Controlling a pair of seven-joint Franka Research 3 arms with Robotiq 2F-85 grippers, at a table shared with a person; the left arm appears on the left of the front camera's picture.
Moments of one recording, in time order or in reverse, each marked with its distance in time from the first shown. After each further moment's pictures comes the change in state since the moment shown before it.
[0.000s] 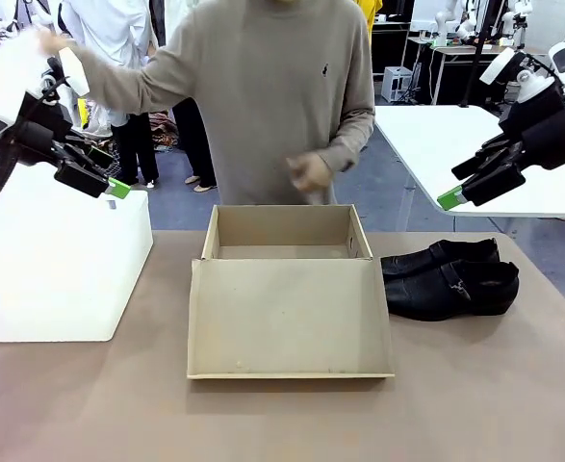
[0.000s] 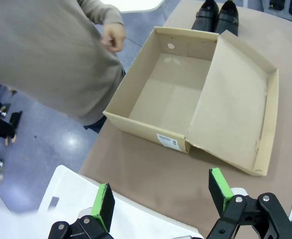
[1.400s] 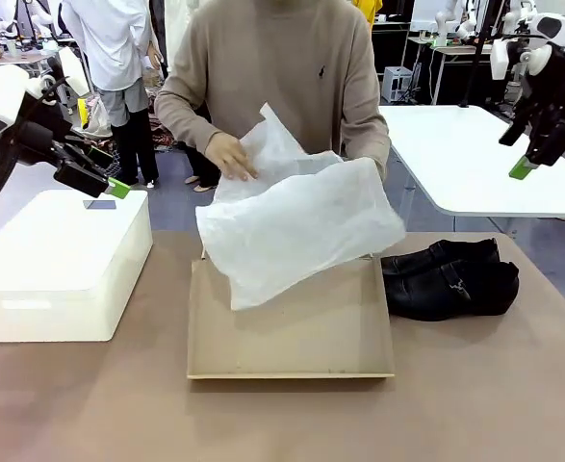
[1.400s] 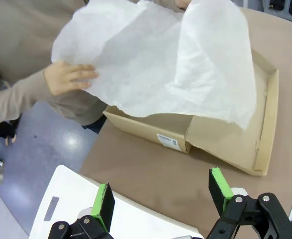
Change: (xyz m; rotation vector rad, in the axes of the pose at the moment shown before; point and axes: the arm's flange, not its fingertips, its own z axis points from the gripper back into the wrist) left arm 0.000 0.000 0.000 0.000 0.000 0.000; right arm 0.027 -0.138 0.022 0.015 0.467 0.352
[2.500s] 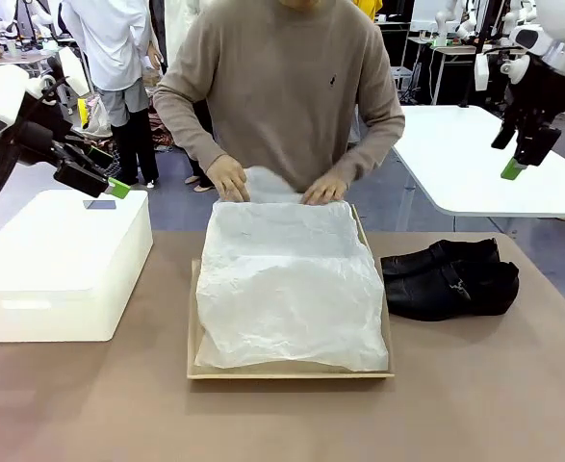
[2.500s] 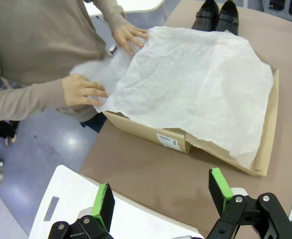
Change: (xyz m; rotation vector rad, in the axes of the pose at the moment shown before) left arm 0.000 0.000 0.000 0.000 0.000 0.000; right arm 0.001 -0.034 -0.028 0.016 0.060 -0.011
